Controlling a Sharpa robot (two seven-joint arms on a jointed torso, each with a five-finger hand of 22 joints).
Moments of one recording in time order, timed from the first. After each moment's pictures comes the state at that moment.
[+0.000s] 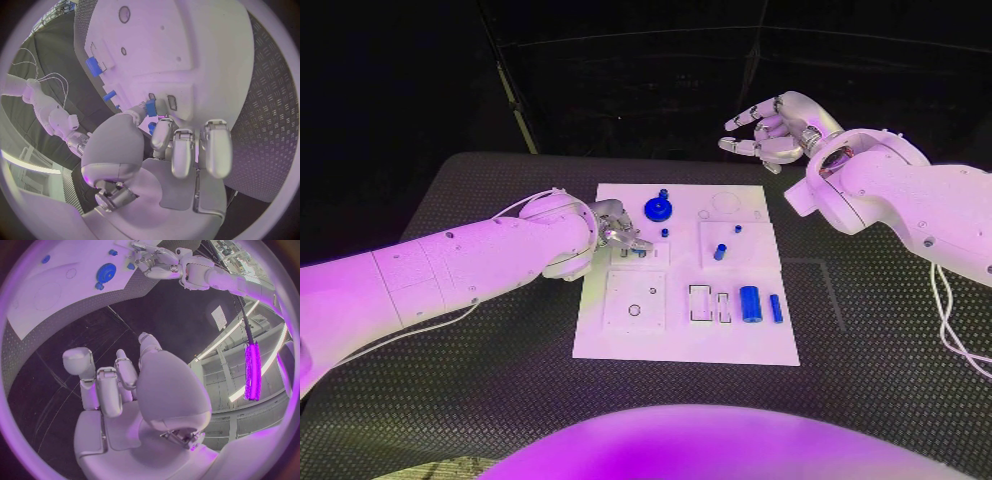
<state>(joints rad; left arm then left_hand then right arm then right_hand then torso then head) 1.10 -0.64 0.02 1.38 -1.17 -0.07 -0.51 1.05 -0.09 0.36 0.18 0.05 1.00 0.00 0.66 0.64 1.40 -0.06 1.27 1.19 1.47 -0.10 1.57 1.31 0.05 1.45 0.01 1.45 1.31 1.17 -0.79 0.16 1.45 -1.03 -0.39 -0.07 1.40 -0.05 -0.08 0.29 0.44 0.83 0.18 0.15 0.07 1.33 0.09 1.30 1.22 1.47 0.02 1.52 1.31 0.12 1.24 0.11 1.24 0.87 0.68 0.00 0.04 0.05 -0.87</state>
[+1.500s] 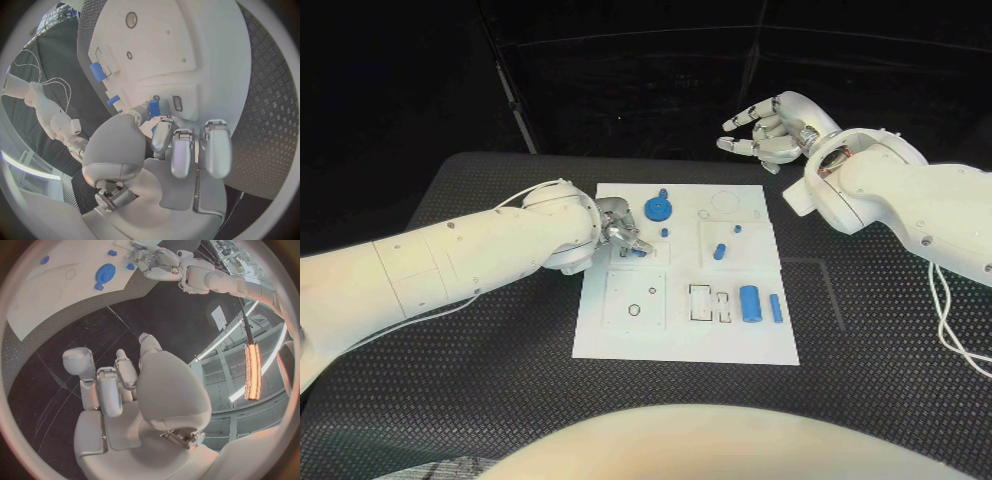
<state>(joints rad) 1.13 -0.63 0.02 1.37 -1.17 0.03 -0.51 1.11 -0.07 0.42 0.11 0.05 1.01 0.00 0.66 0.65 1.42 -0.07 1.29 1.21 1.47 -0.10 1.57 1.31 0.05 1.46 0.01 1.45 1.31 1.17 -0.78 0.16 1.45 -1.03 -0.38 -0.07 1.40 -0.05 -0.08 0.29 0.45 0.83 0.18 0.16 0.07 1.33 0.09 1.30 1.22 1.47 0.02 1.52 1.31 0.12 1.24 0.11 1.24 0.87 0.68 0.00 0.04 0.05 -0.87</state>
